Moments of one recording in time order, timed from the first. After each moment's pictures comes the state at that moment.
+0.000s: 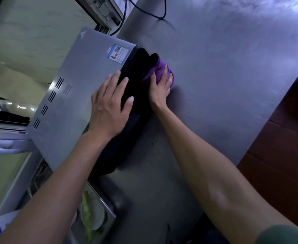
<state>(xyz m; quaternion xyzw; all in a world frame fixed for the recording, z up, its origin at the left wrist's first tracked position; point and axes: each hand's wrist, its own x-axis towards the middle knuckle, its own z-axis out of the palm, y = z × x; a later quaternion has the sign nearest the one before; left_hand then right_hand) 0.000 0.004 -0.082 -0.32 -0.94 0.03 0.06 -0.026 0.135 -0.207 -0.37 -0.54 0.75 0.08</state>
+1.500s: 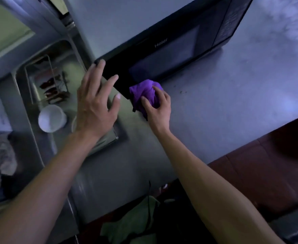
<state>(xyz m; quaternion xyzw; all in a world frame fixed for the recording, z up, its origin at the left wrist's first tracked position) 0.185 -0.223 -0.119 -0.16 -0.97 -0.09 0.18 0.184 -0.064 -0.237 -0.20 -0.71 0.68 -0.02</state>
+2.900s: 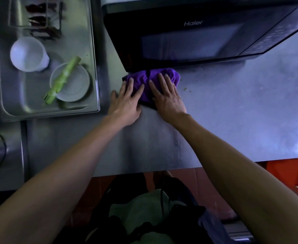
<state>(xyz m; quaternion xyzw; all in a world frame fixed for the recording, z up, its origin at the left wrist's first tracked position) 0.208 -0.154 -0.267 0.07 -0.97 -0.05 -0.21 0.136 0.017 -0.290 0.33 -0.92 0.11 -0.17</state>
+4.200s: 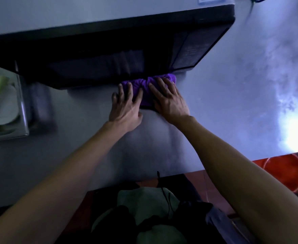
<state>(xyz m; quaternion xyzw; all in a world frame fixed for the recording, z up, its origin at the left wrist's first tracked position) 0.099 0.026 -0.276 0.02 -0.97 -0.04 -0.22 0.025 0.207 -0.291 0.34 -0.92 0.12 -0.12</state>
